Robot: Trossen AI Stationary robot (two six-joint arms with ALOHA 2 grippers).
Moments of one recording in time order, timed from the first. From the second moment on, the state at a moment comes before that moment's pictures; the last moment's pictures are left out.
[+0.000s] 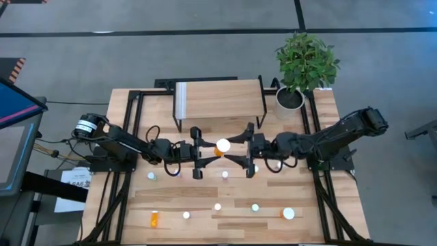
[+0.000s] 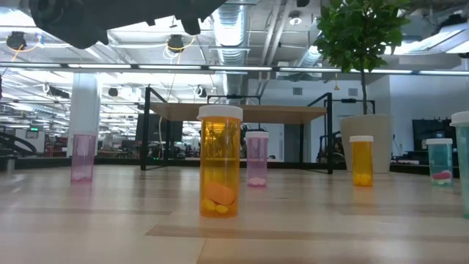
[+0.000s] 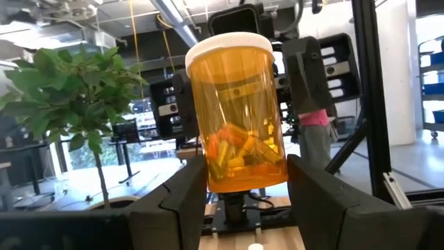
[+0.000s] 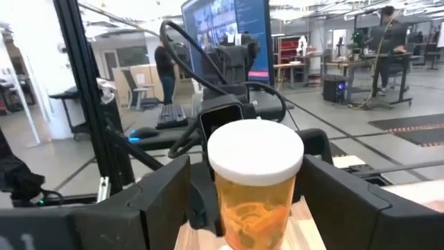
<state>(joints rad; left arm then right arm) -0.19 1.57 0.61 1.27 -0.21 0.21 0.25 1.34 0.85 0.61 0.32 0.06</state>
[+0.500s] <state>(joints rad) -0.19 1.57 0.61 1.27 -0.19 0.20 0.24 1.34 0.85 0.62 0.31 0.05</state>
